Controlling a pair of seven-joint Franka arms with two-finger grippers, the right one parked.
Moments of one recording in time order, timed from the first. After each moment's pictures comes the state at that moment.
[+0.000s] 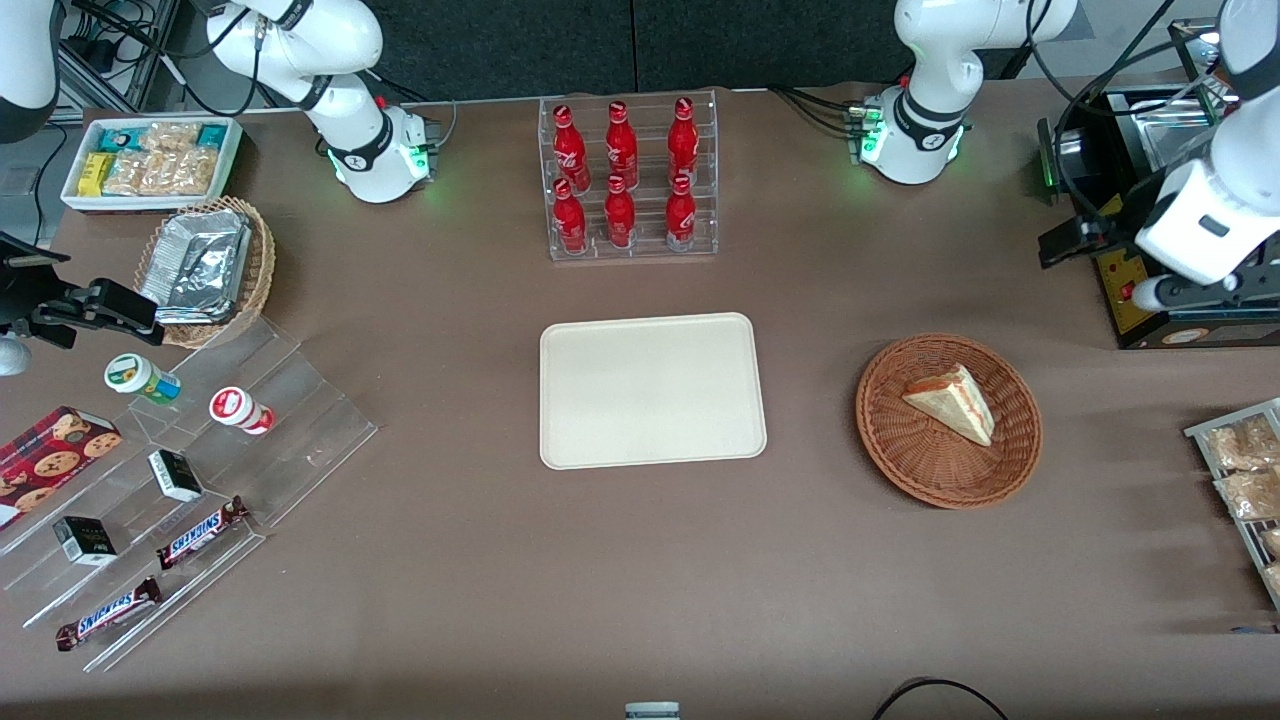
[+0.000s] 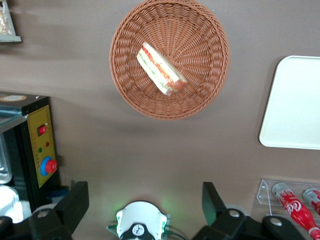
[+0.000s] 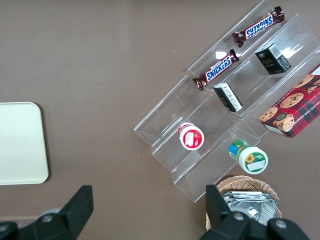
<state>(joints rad) 0.00 -0.02 -0.07 -1.67 0.01 1.44 -0.17</state>
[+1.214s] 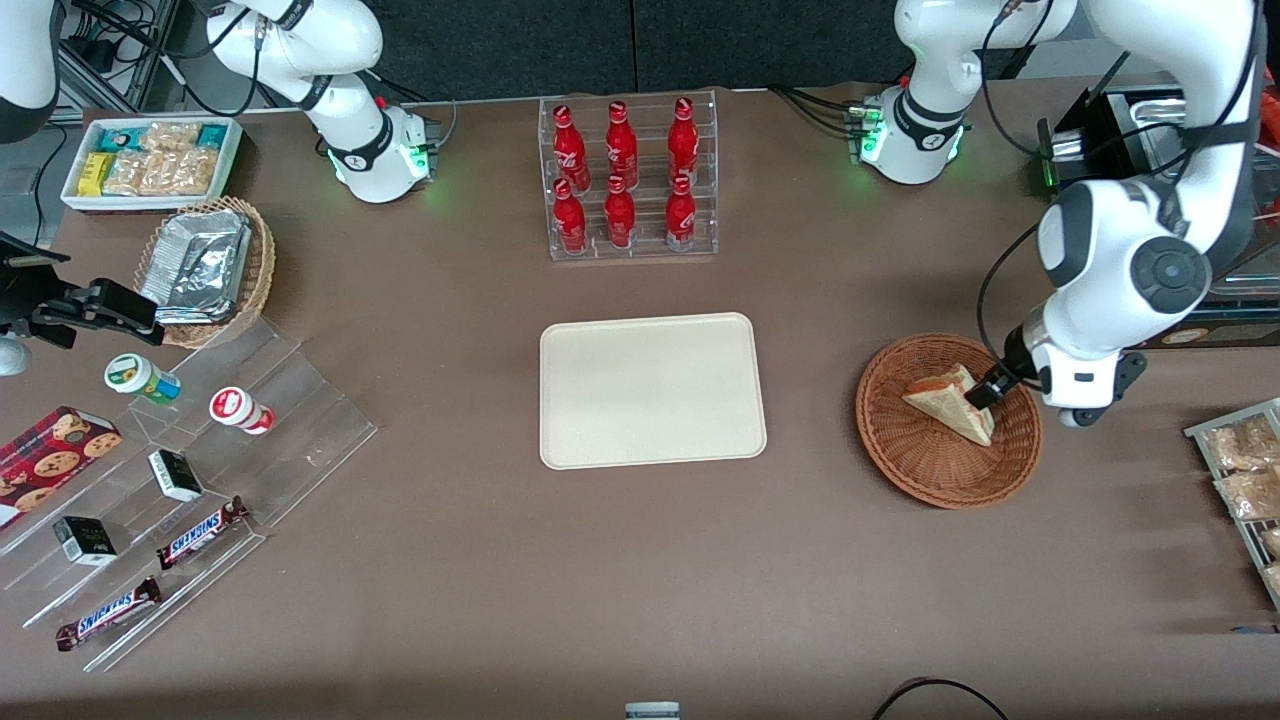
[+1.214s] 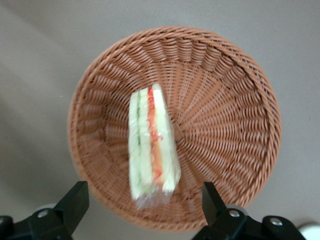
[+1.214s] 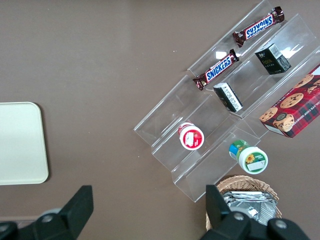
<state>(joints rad) 0.00 0.14 -0.06 -2.16 0.02 2.25 -0.82</state>
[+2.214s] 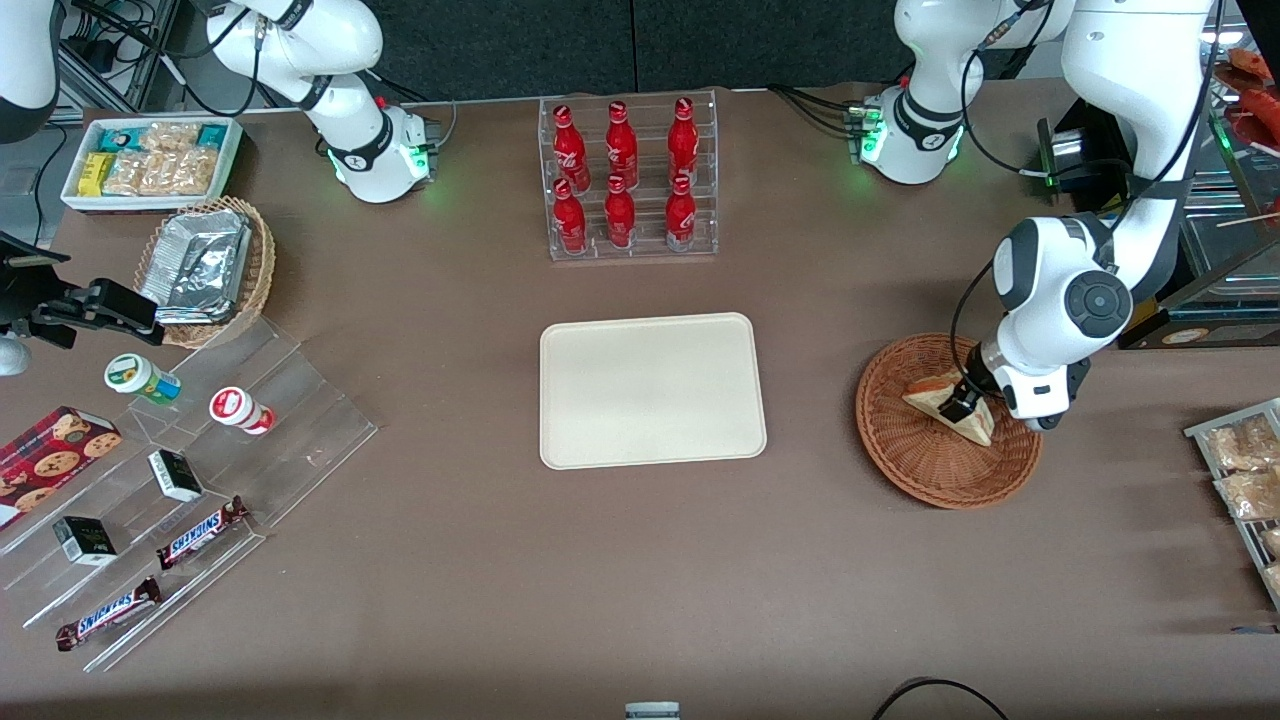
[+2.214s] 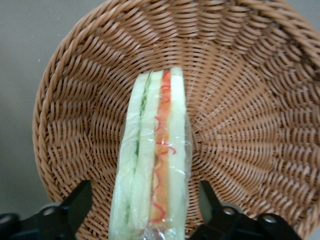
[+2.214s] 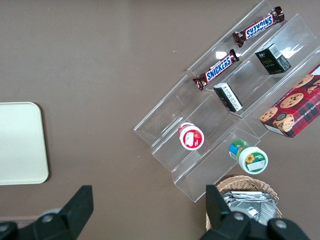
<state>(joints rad) -0.01 0.24 -0.06 -2.25 0.02 2.41 -1.01</state>
